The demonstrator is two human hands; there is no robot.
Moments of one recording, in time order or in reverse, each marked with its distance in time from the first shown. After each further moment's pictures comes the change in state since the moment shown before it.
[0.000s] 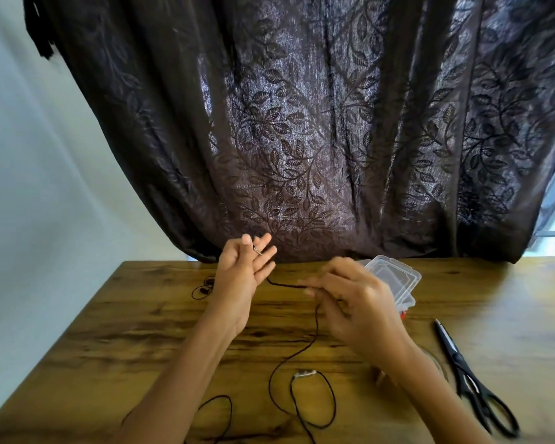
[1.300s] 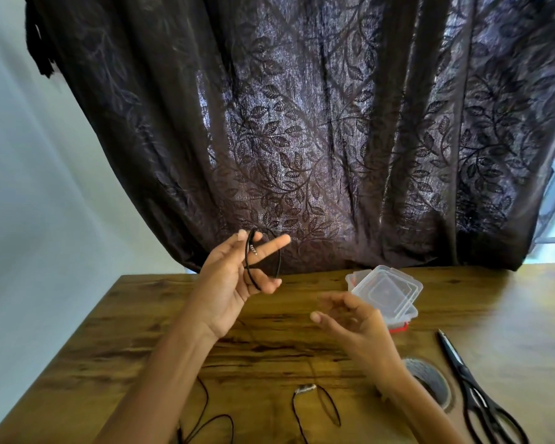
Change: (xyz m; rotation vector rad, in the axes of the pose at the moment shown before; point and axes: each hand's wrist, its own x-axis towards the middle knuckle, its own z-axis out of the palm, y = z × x) left_hand -0.007 0.046 -0.006 -0.169 -0.264 -0.112; right_hand -0.029 0.018 0.022 0.698 -0.053 0.721
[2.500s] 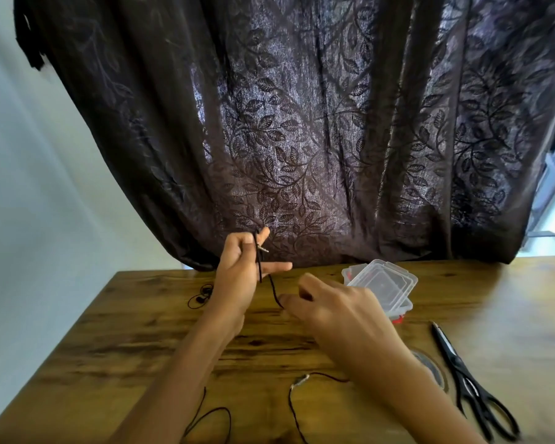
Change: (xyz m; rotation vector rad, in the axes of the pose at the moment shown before) left_hand 0.008 -0.025 0.013 0.447 0.262 0.126; right_hand -0.006 -0.066 0.015 -1.291 -0.084 -0.773
